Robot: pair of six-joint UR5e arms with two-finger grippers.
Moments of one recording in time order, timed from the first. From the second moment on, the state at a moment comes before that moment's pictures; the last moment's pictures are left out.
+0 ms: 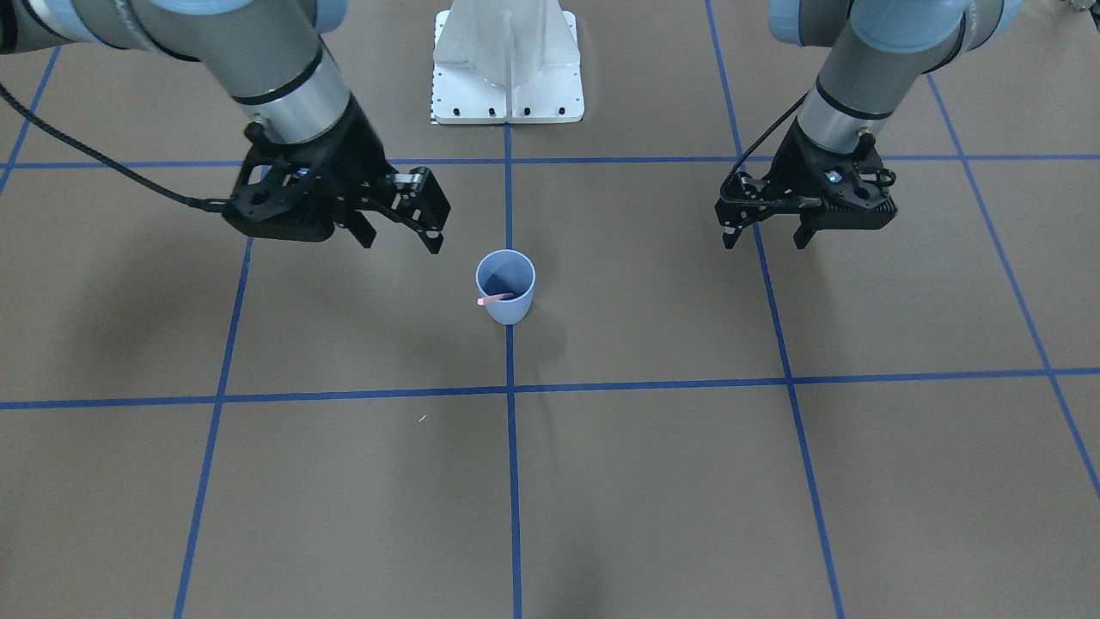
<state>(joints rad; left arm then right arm) -0.84 -1.91 -1.99 -1.60 -2.04 -1.02 0.87 -0.92 1.87 -1.63 2.20 1.35</state>
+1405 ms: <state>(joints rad) -1.35 -1.52 -1.97 -1.60 -2.29 -0.04 1.45 -1.58 1.83 -1.62 2.31 -0.01</state>
